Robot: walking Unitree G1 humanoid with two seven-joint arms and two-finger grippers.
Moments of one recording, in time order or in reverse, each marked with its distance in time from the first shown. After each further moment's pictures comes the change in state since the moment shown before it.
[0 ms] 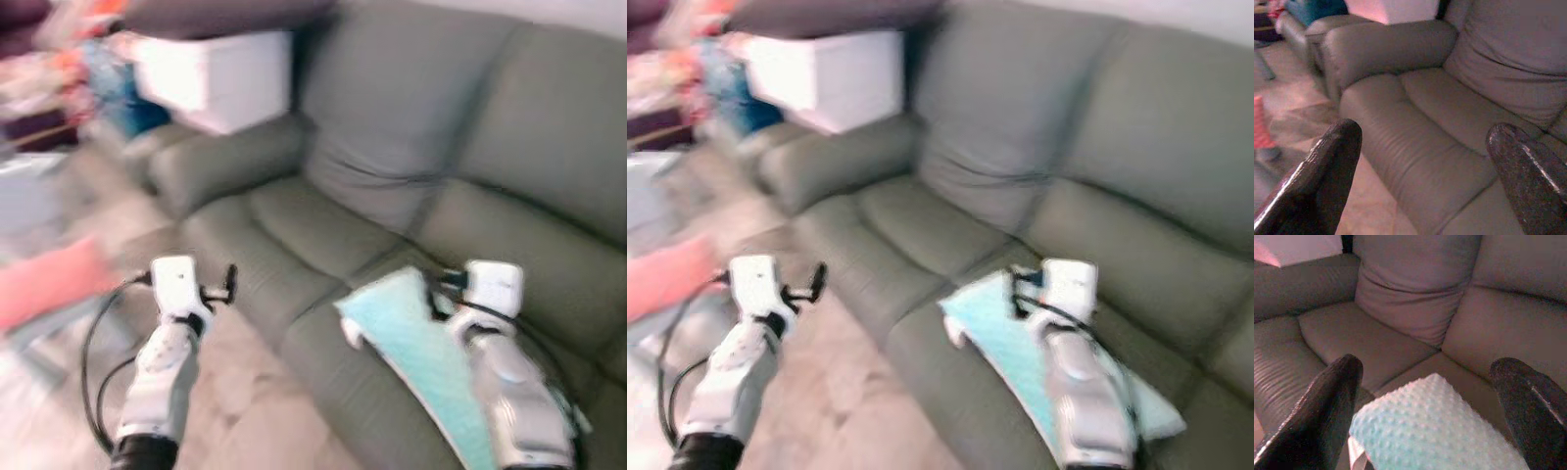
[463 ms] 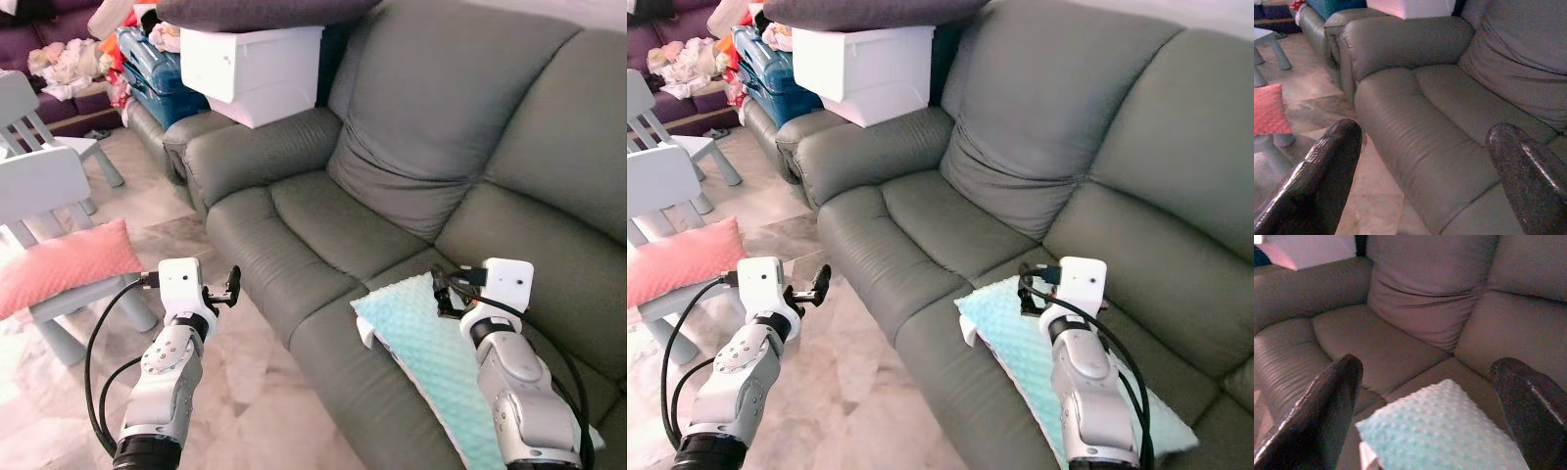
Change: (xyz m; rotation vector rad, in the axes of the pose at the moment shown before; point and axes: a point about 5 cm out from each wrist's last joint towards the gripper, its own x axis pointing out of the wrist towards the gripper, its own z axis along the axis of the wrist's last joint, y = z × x) left arm -0.001 -0.001 -0.004 -0.010 0.017 0.001; right arm 0.002 0.001 0.003 0.026 -0.012 0.002
